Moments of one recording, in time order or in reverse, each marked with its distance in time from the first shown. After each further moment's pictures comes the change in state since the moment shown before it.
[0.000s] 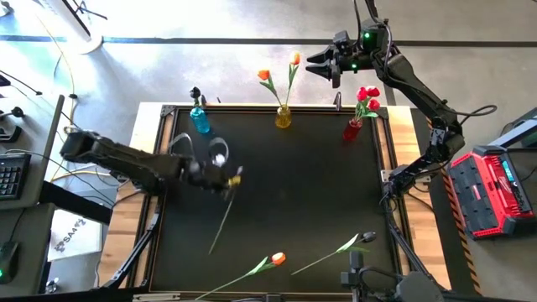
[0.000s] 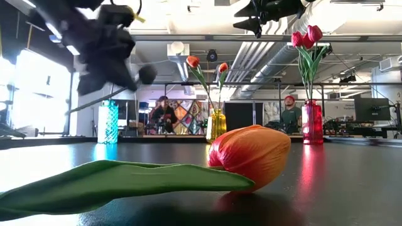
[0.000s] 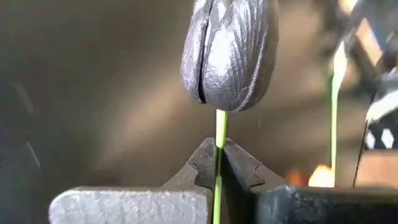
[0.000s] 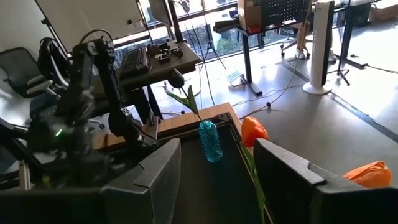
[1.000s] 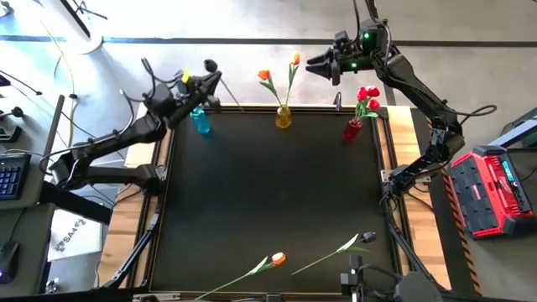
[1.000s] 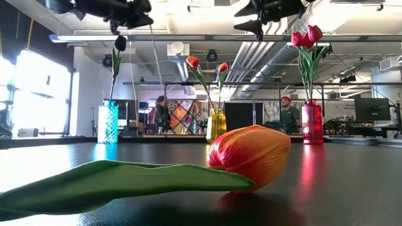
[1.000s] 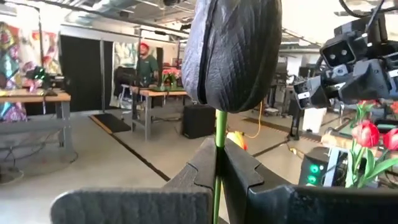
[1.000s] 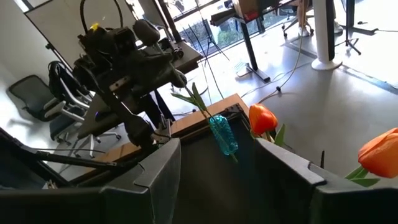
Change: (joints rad) left arm 0.740 -0.170 0.179 0.594 -0.083 0.956; right arm 0.000 0.000 0.000 -0.022 -0.001 0.159
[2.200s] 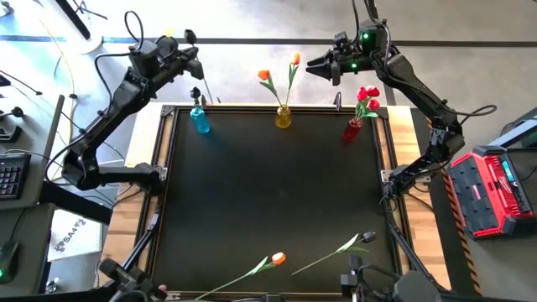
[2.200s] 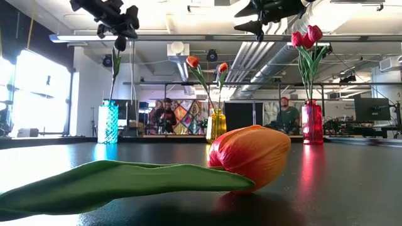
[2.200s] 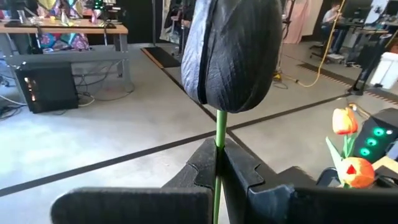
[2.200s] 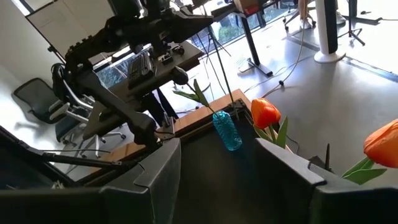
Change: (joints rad) left arm 0.423 0.131 0.386 -0.584 0.214 -0.050; right arm 0.000 0.000 0.000 -0.022 -0.006 0.019
